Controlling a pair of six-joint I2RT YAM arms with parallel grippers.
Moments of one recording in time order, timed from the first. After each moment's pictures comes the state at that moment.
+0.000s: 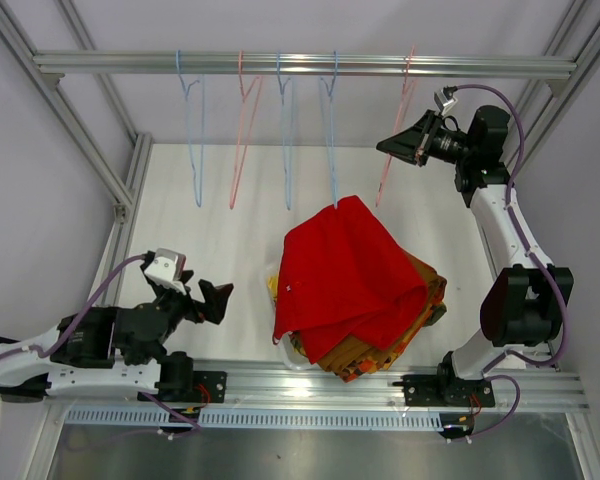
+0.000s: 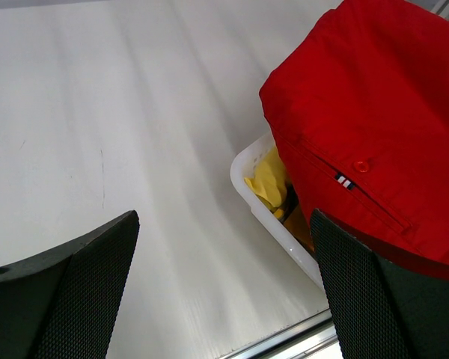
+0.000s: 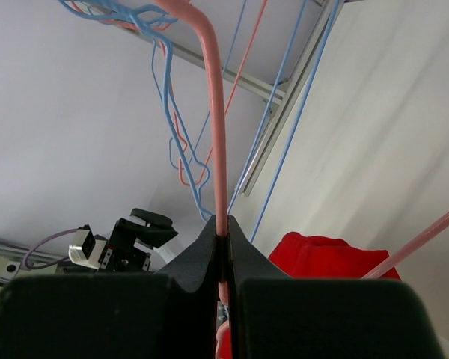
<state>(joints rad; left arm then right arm) -1.48 0.39 0.86 -0.91 -1.02 -0.53 0.01 1.62 1.47 0.12 -1.07 0.99</state>
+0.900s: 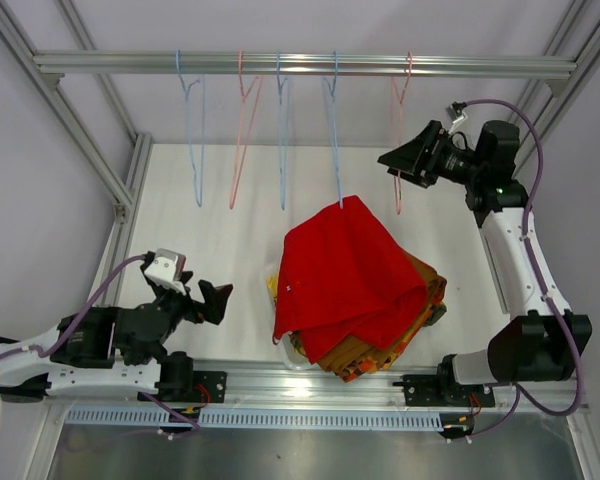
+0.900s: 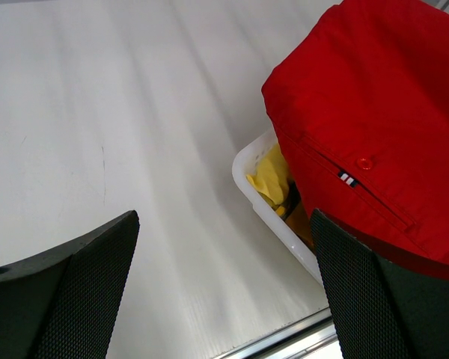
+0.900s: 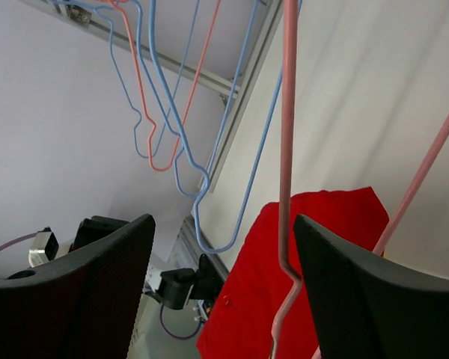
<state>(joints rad) -1.48 0.39 0.86 -0.93 -1.02 -0.54 0.03 1.42 1.39 -0.18 -0.93 0.79</state>
